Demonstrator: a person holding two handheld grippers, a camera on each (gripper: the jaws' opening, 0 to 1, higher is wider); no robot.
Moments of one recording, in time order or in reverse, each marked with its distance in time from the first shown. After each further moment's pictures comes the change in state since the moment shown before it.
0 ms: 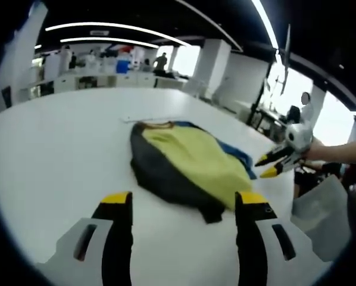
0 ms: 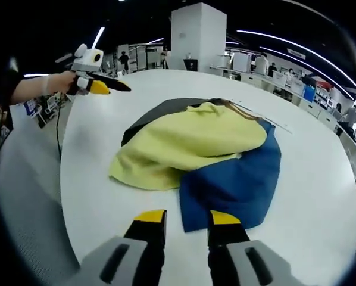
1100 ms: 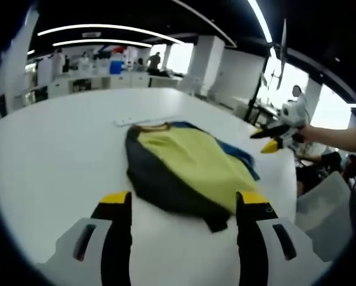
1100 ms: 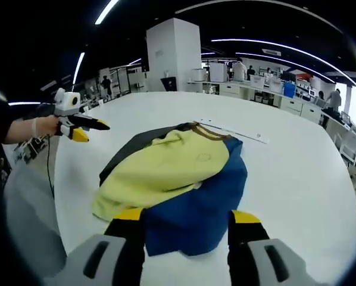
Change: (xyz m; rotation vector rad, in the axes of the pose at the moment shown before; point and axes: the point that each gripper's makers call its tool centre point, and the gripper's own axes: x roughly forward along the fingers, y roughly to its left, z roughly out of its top) left arm 0.015 0.003 0.008 0.048 0.017 -0.028; right arm -0.032 -0.054 0.047 0.144 -0.136 -0.056
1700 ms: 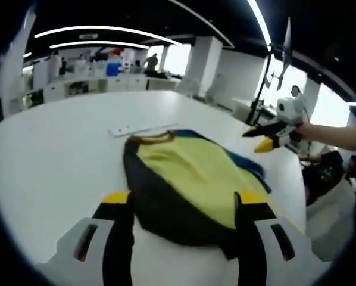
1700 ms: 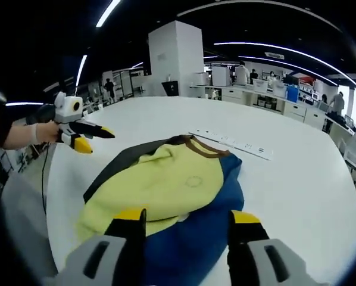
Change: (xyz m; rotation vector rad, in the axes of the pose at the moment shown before) left arm 0.045 0.013 0.027 0.016 -0.008 -0.025; right arm 0.044 -0.034 0.040 -0.008 -0.023 0.019
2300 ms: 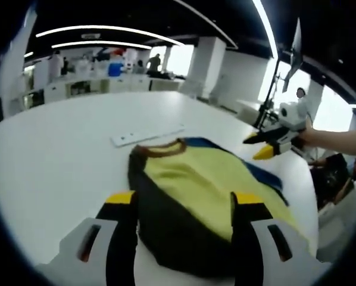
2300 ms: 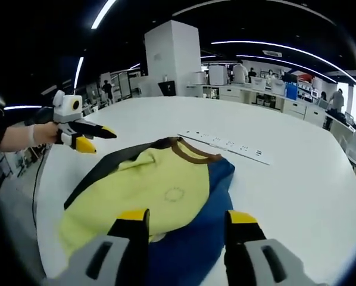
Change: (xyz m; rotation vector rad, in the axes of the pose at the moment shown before) left arm 0.051 0.032 0.025 -0.006 -0.012 0.012; right arm 0.046 -0.037 0.017 0.014 -0.001 -0.001
